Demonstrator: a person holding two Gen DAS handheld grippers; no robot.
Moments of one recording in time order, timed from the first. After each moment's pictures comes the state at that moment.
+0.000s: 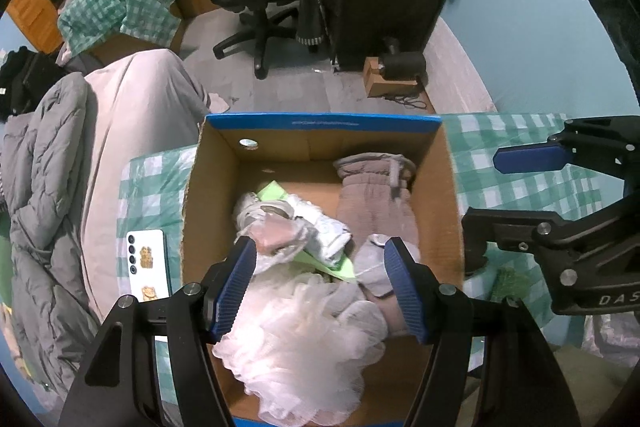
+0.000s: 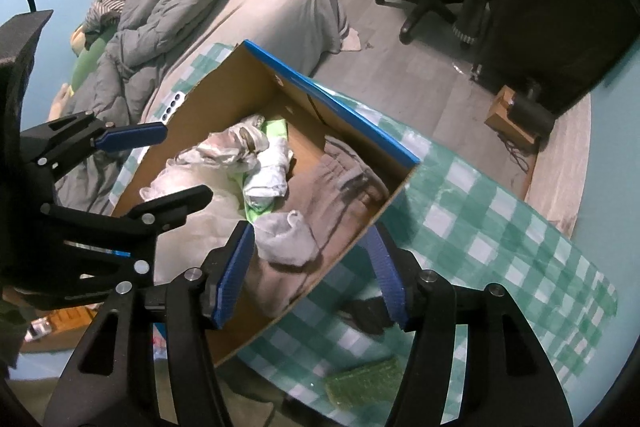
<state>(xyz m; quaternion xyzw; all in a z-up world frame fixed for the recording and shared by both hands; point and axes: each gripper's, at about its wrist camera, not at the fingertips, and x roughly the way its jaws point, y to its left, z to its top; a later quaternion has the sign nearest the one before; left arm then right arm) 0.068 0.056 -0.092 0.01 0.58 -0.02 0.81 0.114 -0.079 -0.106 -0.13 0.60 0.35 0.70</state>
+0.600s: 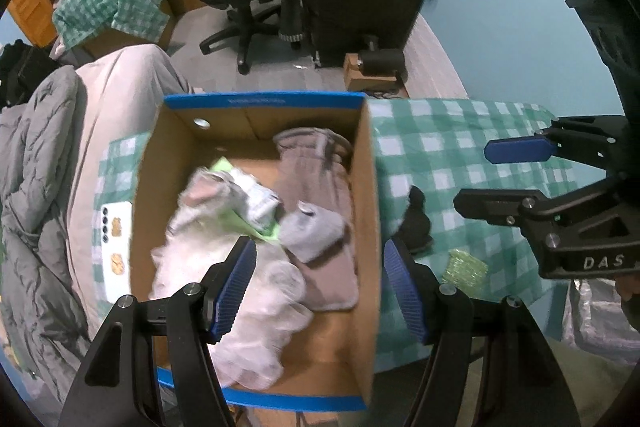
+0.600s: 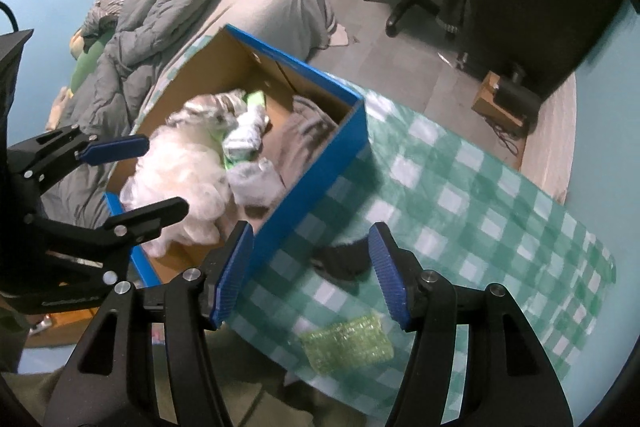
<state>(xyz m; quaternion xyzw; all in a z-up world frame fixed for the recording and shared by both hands) 0.030 -0.003 -0.082 -0.01 0.59 -0.03 0.81 0.092 -0.146 -0.099 -0.12 0.61 0.34 0.71</state>
